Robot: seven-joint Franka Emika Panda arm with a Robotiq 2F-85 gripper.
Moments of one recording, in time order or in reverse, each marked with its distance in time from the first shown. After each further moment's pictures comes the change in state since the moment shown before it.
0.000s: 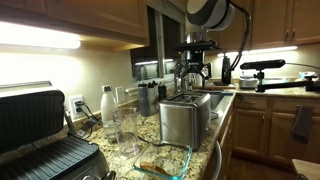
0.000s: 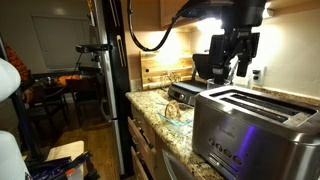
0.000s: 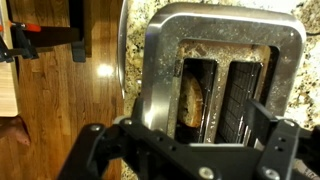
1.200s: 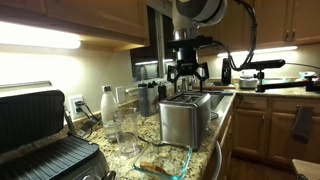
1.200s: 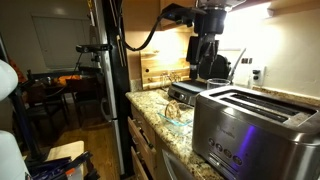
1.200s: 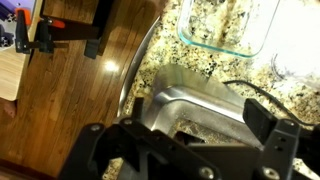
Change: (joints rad) arm 0.057 -0.012 0.097 0.004 0.000 -0.126 -0.154
